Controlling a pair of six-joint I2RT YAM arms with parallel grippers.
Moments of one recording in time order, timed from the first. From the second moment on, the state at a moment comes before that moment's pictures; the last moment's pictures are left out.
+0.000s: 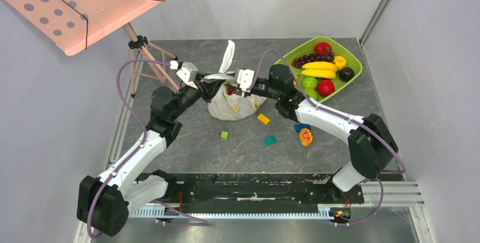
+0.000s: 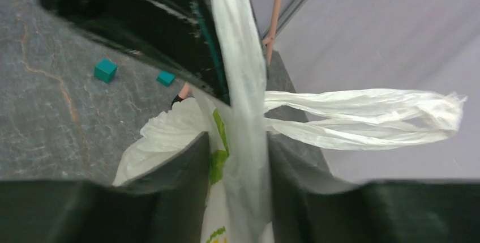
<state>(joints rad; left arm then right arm) -0.39 1.02 0.66 0.59 0.43 -0.17 0.70 1.55 1.06 0.50 -0.57 -0.60</state>
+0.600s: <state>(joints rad) -0.39 0.86 0.69 0.49 0.39 -0.15 0.66 1.35 0.71 0.86 -0.21 -0.16</state>
